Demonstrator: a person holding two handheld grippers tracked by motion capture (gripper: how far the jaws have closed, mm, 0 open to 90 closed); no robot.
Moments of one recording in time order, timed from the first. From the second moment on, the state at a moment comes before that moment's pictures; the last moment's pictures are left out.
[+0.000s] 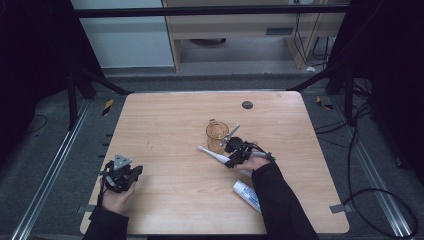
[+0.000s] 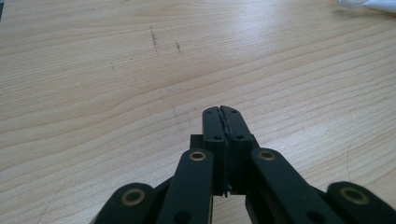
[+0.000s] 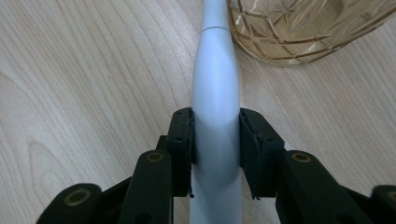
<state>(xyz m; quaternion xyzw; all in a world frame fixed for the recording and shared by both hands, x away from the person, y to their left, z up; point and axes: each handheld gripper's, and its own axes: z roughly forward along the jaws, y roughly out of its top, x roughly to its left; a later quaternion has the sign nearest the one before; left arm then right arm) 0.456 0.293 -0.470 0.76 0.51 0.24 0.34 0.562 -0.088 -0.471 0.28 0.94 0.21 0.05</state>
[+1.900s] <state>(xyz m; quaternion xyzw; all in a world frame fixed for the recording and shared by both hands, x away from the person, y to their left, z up) 0.455 0.293 -0.469 0.75 0.51 0.25 0.34 0.536 -0.109 -0.374 0.35 0.72 0.56 0.19</state>
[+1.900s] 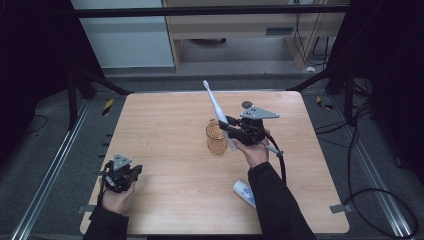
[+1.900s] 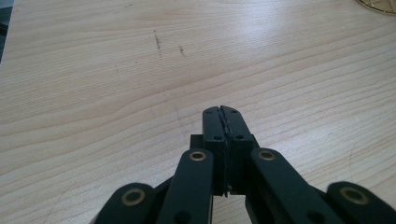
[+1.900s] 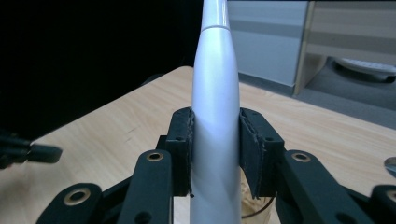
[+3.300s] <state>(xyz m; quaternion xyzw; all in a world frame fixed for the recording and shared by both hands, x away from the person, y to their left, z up) 0.456 0.295 -0.469 0.75 0.51 0.25 0.34 0.579 -0.086 -0.386 0.42 0.63 0.60 0.26</state>
